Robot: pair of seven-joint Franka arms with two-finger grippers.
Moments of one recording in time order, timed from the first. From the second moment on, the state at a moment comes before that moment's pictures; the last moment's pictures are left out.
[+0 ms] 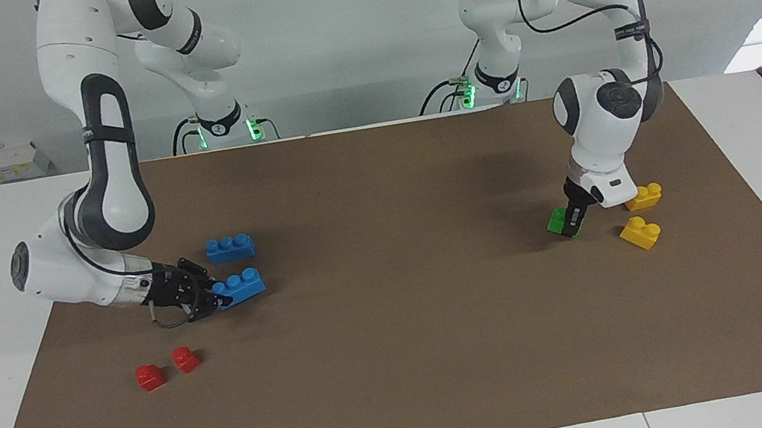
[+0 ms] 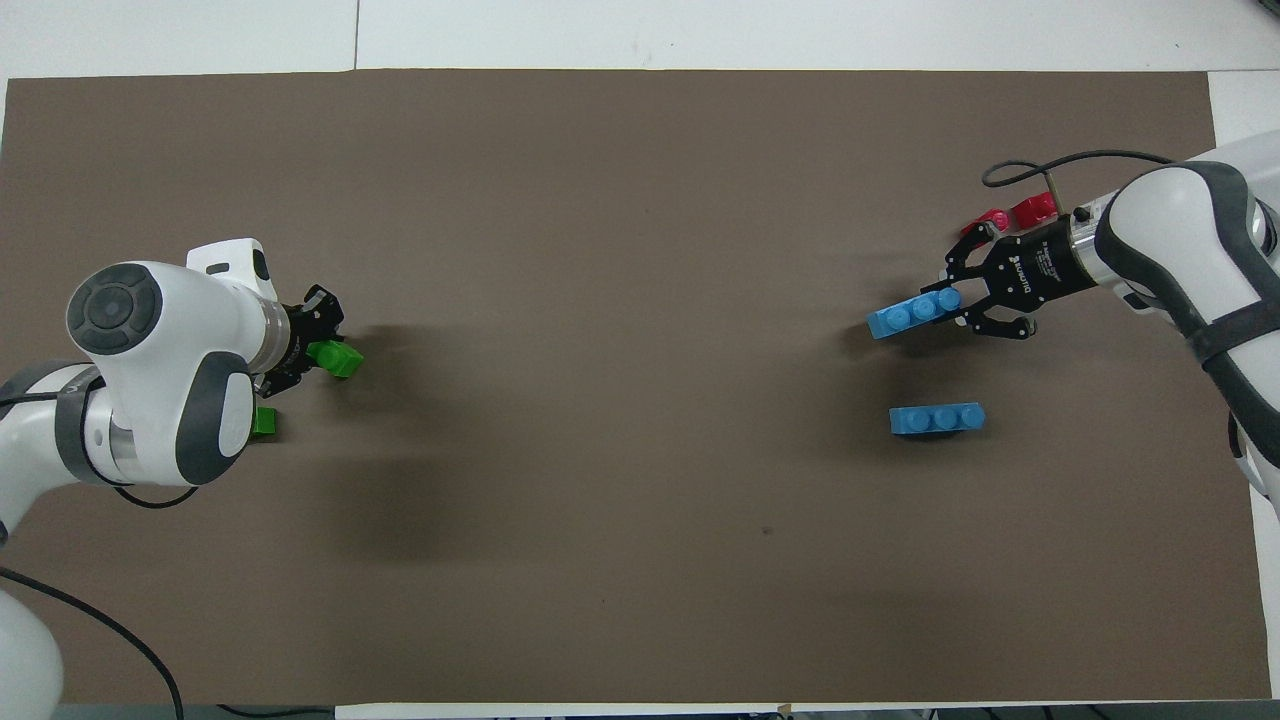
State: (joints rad) left arm -0.02 0.19 -0.10 -2.19 0.03 2.45 -1.03; right arm -0.14 0.44 0.01 -1.74 0.59 1.88 0.84
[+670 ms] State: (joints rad) left arm 0.00 0.20 -0.10 -2.19 0.03 2.46 -0.91; right arm -0.16 0.47 0.01 -1.75 0.59 1.91 0.81
